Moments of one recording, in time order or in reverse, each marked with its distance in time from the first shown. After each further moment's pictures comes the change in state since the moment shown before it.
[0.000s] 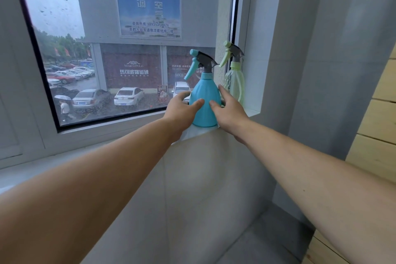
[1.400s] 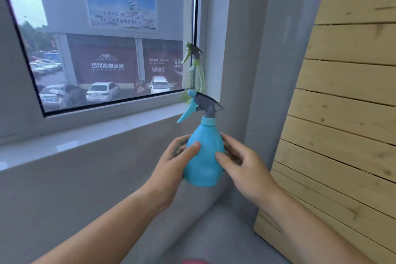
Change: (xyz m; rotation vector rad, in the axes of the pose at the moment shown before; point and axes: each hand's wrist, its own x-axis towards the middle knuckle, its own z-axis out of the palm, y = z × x) left_hand -0.222 -0.017 0.035 -0.441 -0.308 -0.114; right_hand -0.237 0.025 -0.092 0.241 -0.018 0.050
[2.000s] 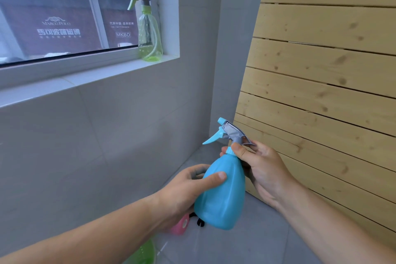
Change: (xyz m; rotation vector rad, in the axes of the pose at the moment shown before) left_hand -0.073 -0.105 0.076 0.010 -0.419 -0.518; right_hand -0.112 0.051 -0.080 0.387 0.333 0.392
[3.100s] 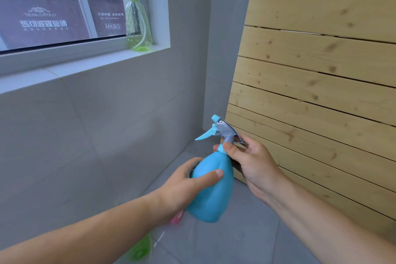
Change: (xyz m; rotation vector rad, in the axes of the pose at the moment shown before) left_hand 0.002 -0.014 0.008 0.244 0.099 0.039; right_hand -0.003 0.019 -0.007 -0.027 -0.032 -0.030
